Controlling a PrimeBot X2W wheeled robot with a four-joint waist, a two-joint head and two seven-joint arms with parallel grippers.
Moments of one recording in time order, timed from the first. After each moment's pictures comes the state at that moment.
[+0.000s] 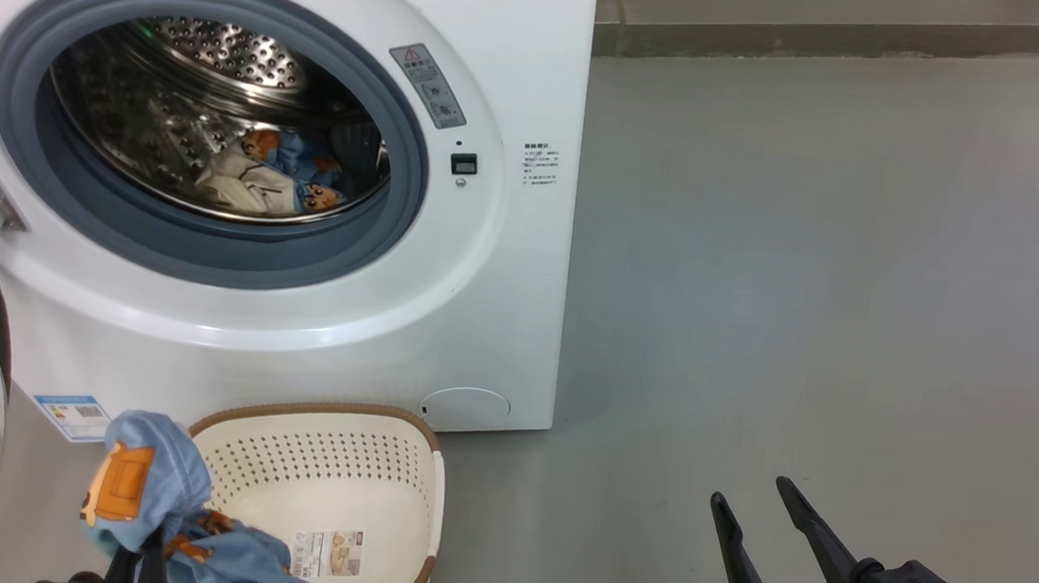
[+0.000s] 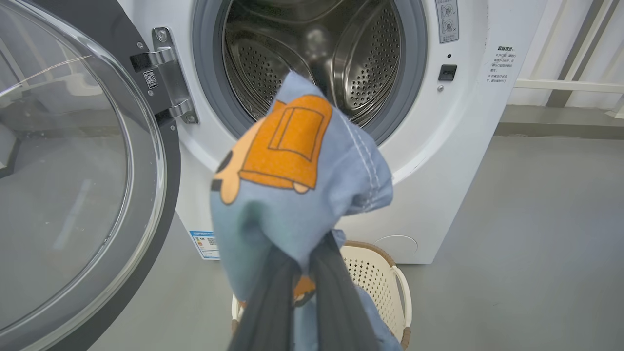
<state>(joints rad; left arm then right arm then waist) 0.14 0.24 -0.21 0.00 -0.36 0.25 -0.12 0.11 -0.05 0.12 -0.03 0.17 0.13 -0.14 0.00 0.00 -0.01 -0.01</state>
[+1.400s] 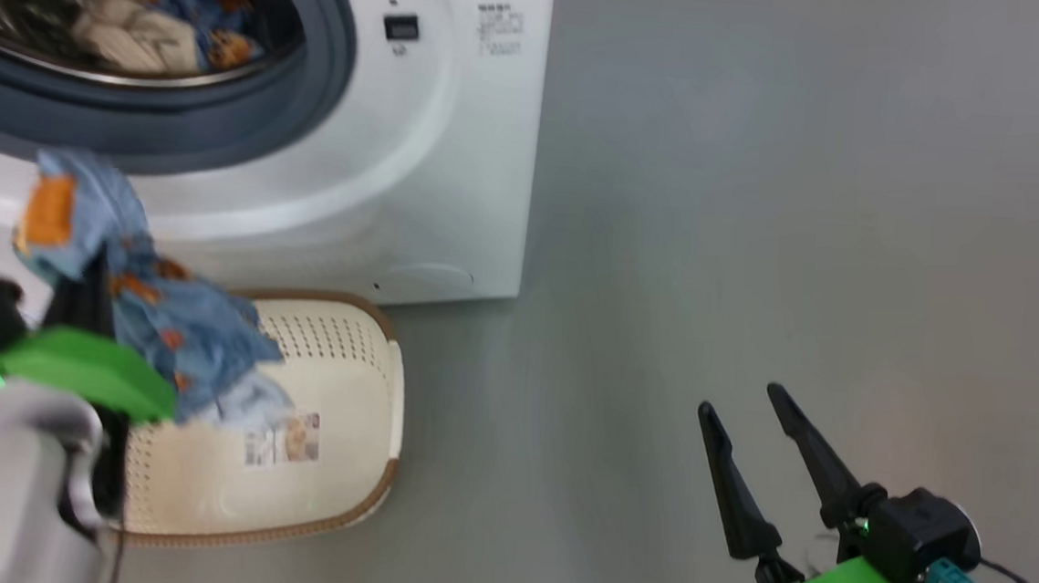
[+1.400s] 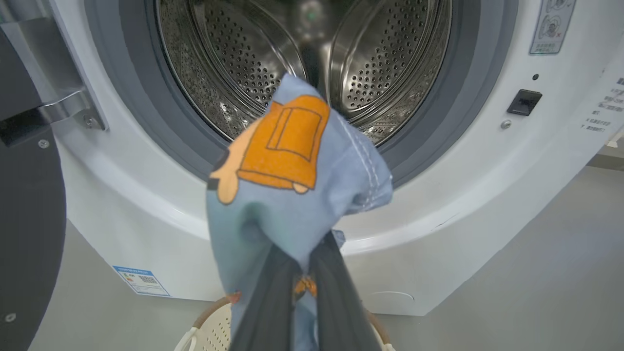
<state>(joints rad) -0.48 0.25 -0.16 0.45 -0.51 0.10 -0.10 -0.03 -0.05 0.14 -0.06 0.19 0.13 -0.17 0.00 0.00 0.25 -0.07</state>
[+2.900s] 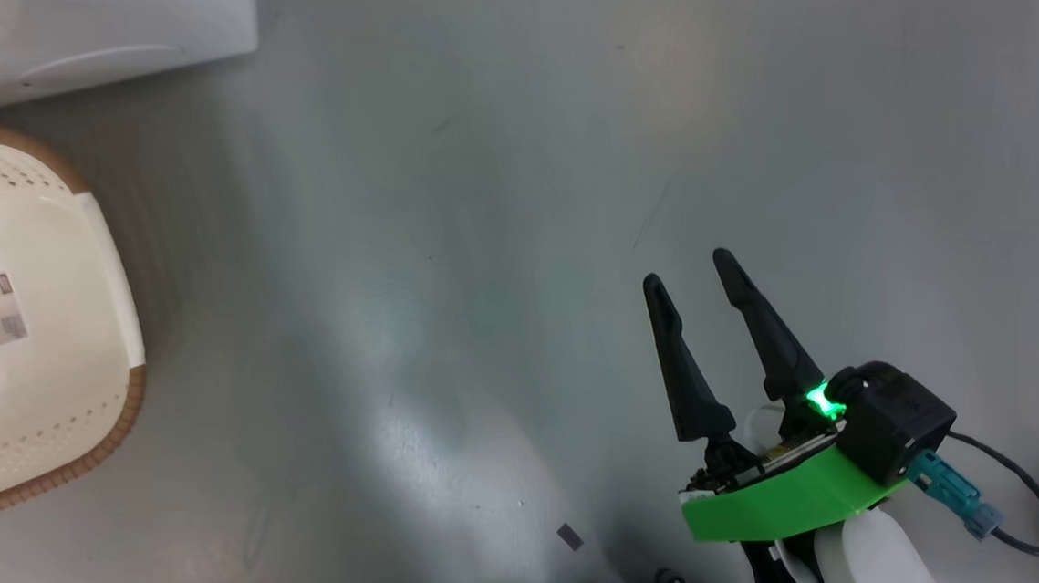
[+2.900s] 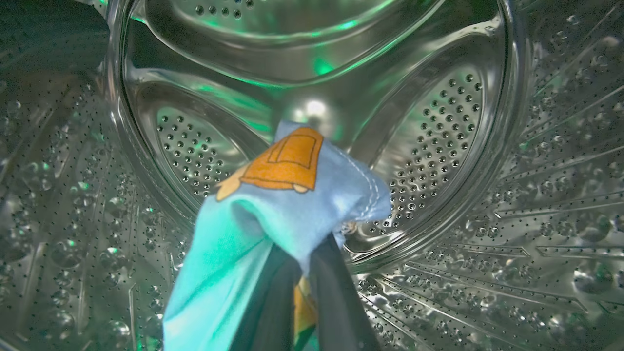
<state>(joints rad) -1.38 0.65 -0.09 0.68 -0.45 0.00 -0.10 -0.28 -0.05 0.26 0.02 0.32 0.13 -0.25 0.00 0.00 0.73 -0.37</state>
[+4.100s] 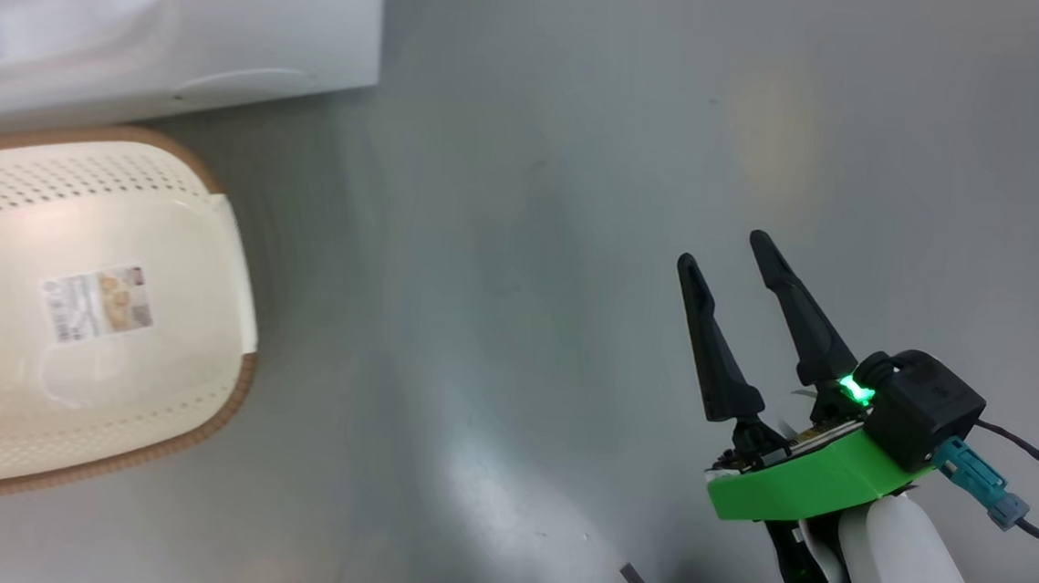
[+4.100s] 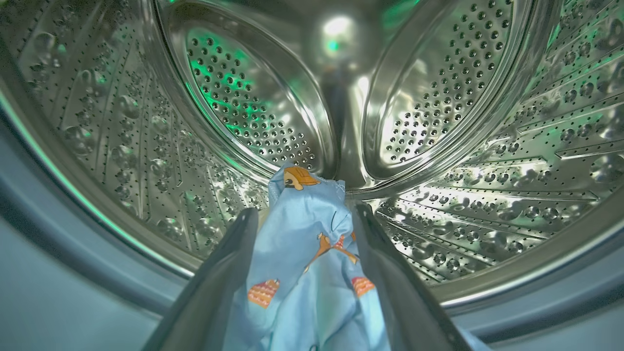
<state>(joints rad) -1.20 0.51 -0.12 0.87 -0.49 -0.03 -0.24 -0.31 -0.05 0.20 0.03 0.28 0.13 -0.25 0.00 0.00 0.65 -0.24</state>
